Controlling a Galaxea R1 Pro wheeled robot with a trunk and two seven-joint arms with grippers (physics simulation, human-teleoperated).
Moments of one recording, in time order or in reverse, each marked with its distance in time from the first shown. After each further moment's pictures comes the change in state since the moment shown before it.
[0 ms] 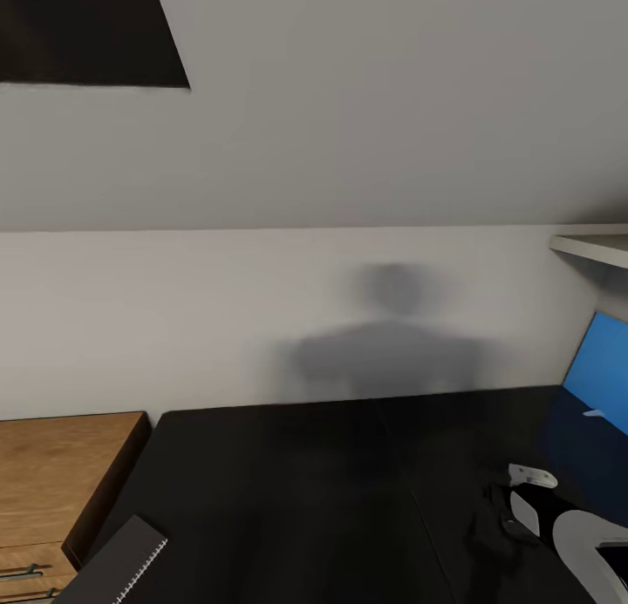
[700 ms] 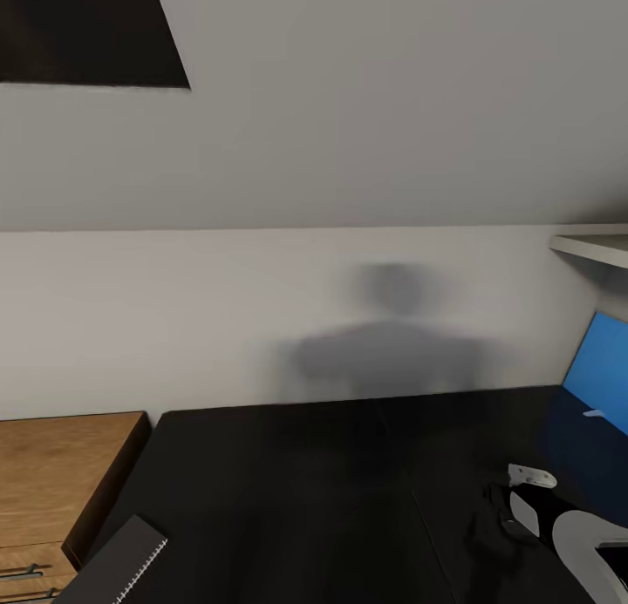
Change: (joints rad) left arm 0.000 0.001 0.001 0.000 0.001 0.000 0.001; right arm 0.001 0.001 0.001 0.000 0.001 -0.005 0.003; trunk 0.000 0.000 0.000
